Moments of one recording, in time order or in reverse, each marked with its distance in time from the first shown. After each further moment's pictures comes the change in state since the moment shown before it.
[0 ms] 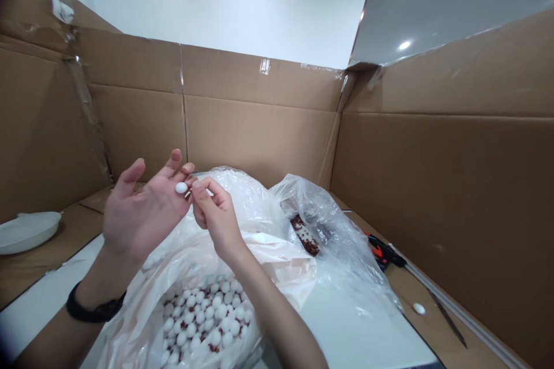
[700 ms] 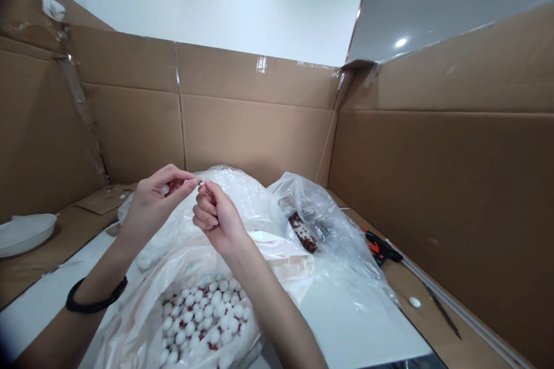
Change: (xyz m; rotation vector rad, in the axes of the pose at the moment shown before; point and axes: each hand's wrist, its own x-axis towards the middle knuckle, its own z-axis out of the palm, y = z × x) left_hand 0.014 -0.004 -0.025 1.494 0.091 0.542; right_hand 0.009 0.000 -0.010 0.487 0.081 0.370
